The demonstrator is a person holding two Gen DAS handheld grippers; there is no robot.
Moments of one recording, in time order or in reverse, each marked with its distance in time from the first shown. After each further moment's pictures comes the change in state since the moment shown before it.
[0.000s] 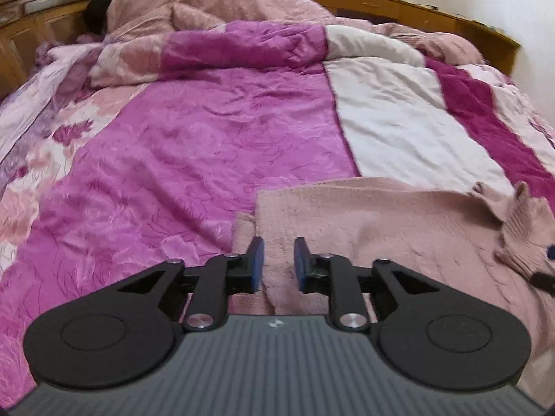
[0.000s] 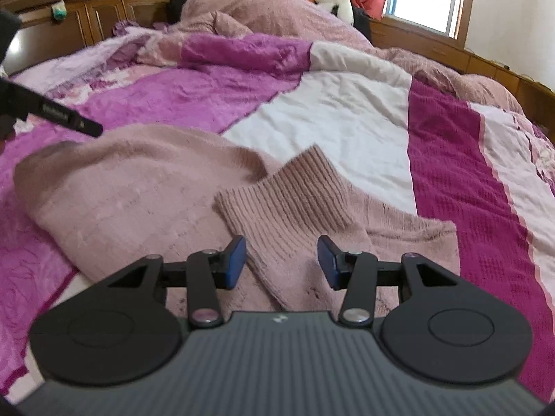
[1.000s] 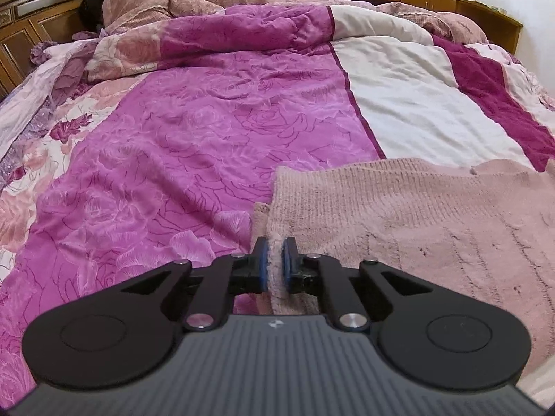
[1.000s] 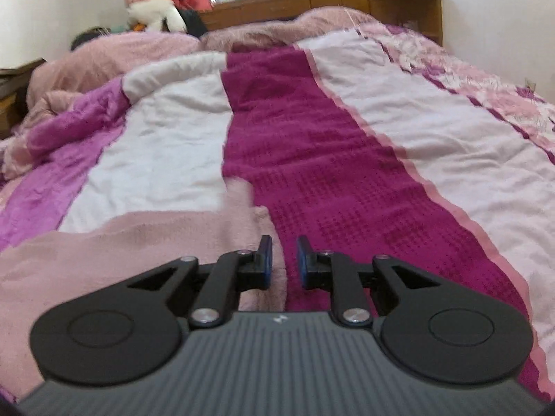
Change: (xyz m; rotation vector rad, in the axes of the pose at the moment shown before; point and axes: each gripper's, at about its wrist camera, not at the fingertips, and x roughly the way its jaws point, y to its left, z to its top) left arm 0.024 0.014 -0.002 0.051 0.037 -0.003; right arm 0.001 -0.139 -0.021 0.528 -0.031 -0.269
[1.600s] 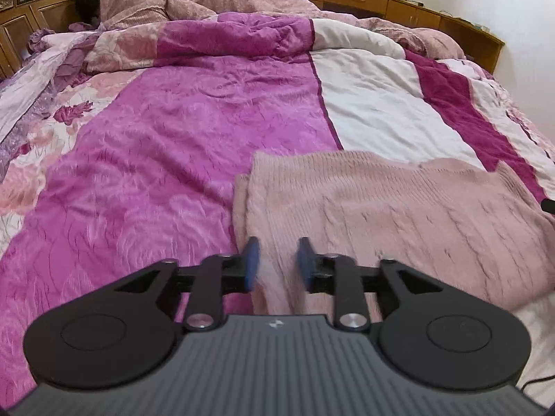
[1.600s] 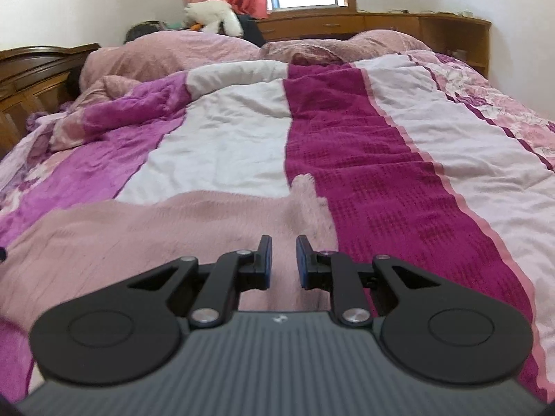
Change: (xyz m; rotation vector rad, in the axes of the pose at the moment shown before) left arm -0.071 -0.004 -0.034 -0.031 -0.016 -0.079; right arm -0.042 0.022 -0.019 -0.133 -0.023 0.136
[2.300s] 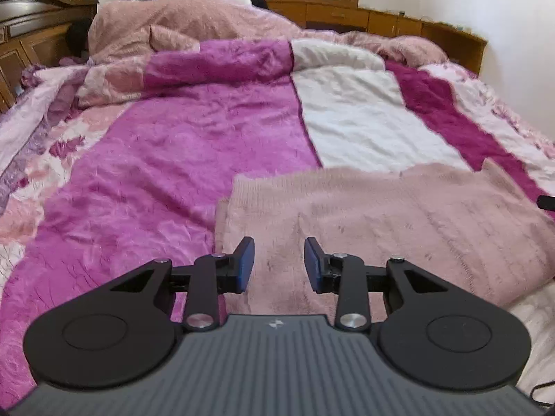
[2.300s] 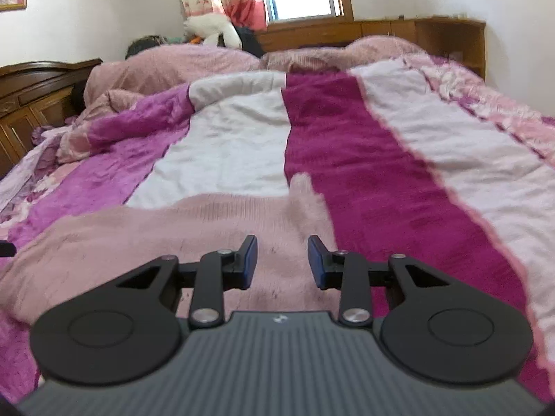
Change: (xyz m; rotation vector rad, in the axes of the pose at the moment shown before) left arm -0.009 -0.021 0.001 0.066 -0.075 -0.002; right arm -0.011 -0.007 -0.011 0.046 -0.031 0.009
